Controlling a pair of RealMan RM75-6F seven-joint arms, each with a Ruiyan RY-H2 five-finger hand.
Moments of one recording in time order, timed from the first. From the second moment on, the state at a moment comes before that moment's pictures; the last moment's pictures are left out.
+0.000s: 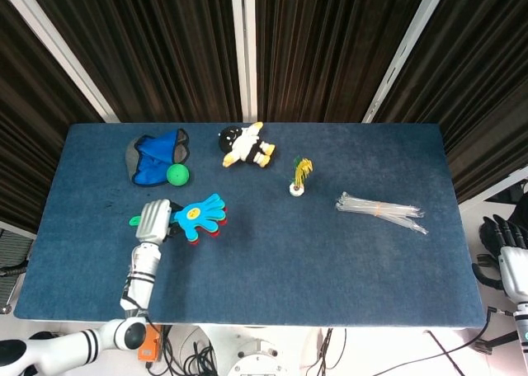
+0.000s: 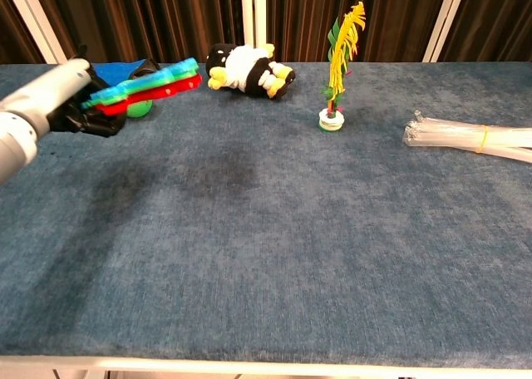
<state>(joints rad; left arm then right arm) -0.56 -1.78 -0.25 -1.34 1.11 1.21 0.10 0.08 -1.09 0.08 -1.47 -1.34 1.31 0.09</state>
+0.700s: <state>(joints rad) -0.62 -1.58 -0.17 -1.58 1.07 1.01 0.31 0.08 -1.09 0.08 -1.48 -1.34 1.32 0.10</state>
